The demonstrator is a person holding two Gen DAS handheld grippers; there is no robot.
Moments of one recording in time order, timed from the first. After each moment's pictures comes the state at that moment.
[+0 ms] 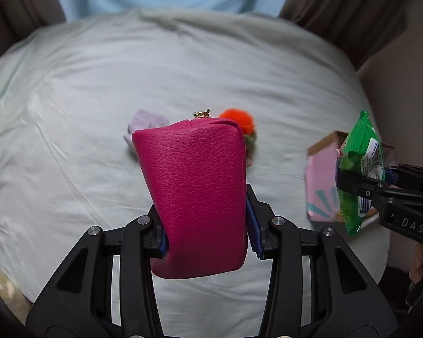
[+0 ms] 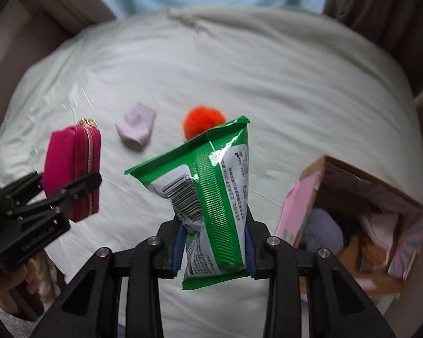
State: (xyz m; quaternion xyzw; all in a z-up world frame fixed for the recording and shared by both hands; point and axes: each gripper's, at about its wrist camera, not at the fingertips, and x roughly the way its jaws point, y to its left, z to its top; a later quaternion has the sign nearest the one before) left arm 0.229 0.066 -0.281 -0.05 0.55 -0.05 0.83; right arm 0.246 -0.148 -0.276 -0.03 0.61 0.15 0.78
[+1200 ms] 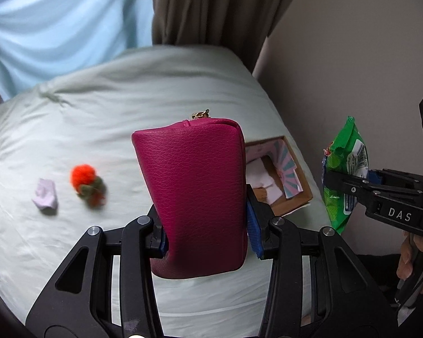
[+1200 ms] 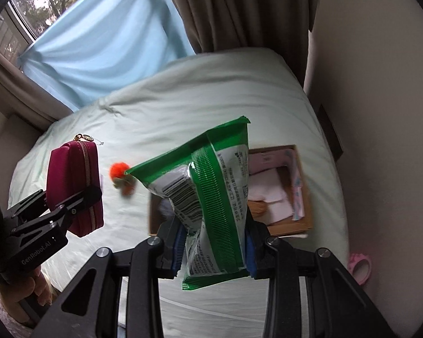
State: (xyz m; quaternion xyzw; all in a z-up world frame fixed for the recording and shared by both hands) left arm 0.201 -0.244 -0.199 0.01 0.50 -0.19 0.84; right arm 0.151 -0.422 -0.168 0.10 0.53 0.03 0.84
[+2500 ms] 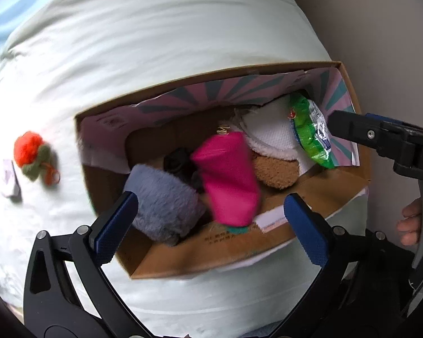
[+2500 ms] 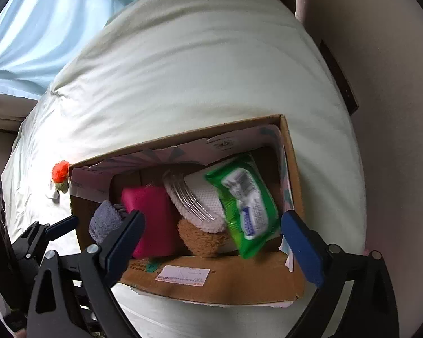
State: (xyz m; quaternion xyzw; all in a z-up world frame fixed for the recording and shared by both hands) left arm 0.278 -0.305 -0.365 0.07 0.67 -0.17 0.72; right arm 0.260 -0.493 -0.324 0.15 0.64 0.01 0.75
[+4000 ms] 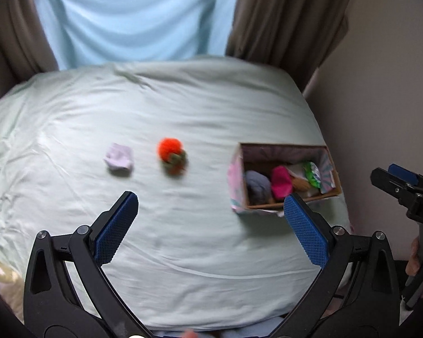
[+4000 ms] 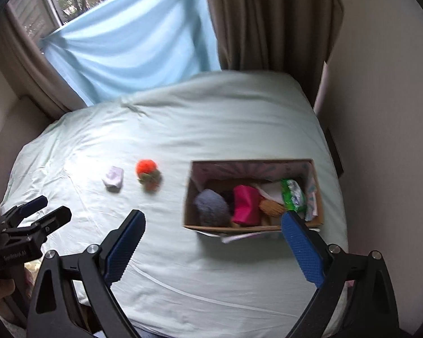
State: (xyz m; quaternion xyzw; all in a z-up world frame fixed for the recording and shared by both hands) left arm 0.111 -0.039 -0.120 -0.04 0.47 -0.08 0.88; right arm 0.099 -0.312 -0.104 0.05 0.48 0.04 0.87
